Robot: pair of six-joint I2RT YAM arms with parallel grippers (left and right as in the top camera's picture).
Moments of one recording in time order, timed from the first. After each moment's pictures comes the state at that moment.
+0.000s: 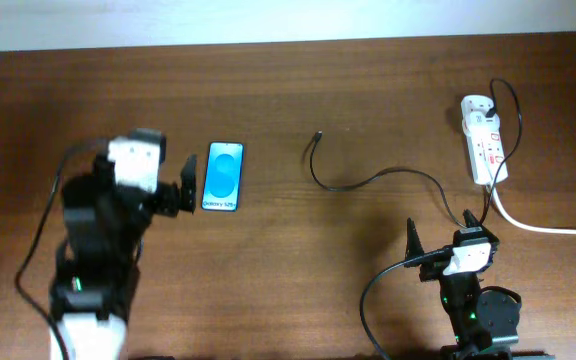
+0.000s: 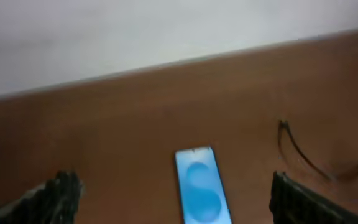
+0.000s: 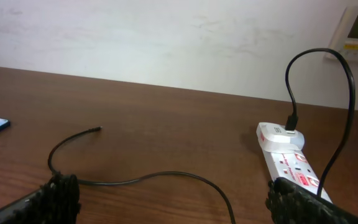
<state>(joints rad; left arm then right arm) -0.01 0.97 0.87 -0.34 0.18 0.15 0.05 0.02 0.01 -0.07 -0.05 -0.07</state>
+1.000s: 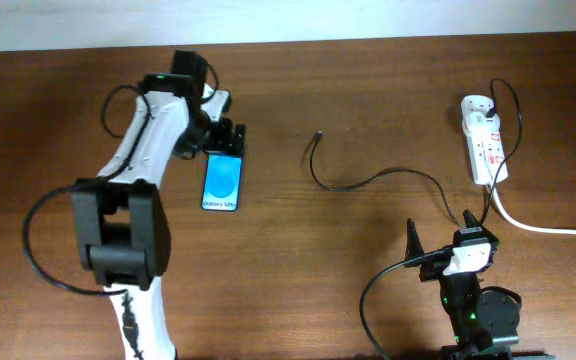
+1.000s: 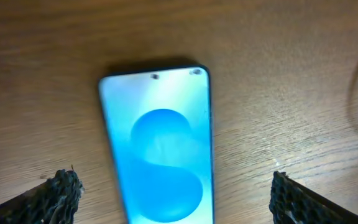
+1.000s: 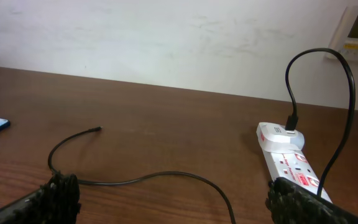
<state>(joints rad) -0.14 2.18 1.82 -1.07 0.17 0.04 0.05 0.02 0.01 -0.06 -0.05 -0.07</state>
